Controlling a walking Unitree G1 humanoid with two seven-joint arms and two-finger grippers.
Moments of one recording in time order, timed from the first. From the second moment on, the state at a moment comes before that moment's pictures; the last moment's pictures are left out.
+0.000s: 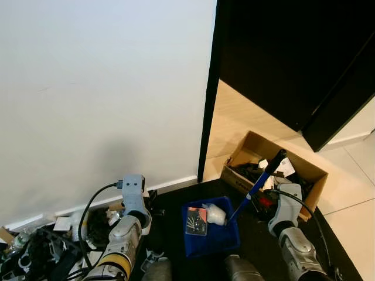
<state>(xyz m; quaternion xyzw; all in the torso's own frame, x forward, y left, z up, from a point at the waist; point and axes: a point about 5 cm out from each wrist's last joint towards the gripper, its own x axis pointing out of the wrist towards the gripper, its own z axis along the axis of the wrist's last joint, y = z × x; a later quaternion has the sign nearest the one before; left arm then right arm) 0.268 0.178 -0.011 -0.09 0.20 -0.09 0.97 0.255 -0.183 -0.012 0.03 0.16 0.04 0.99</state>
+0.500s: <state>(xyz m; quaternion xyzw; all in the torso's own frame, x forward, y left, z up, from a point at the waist) 0.268 0.178 -0.011 -0.09 0.20 -0.09 0.97 0.255 -0.183 -0.012 0.03 0.16 0.04 0.99</state>
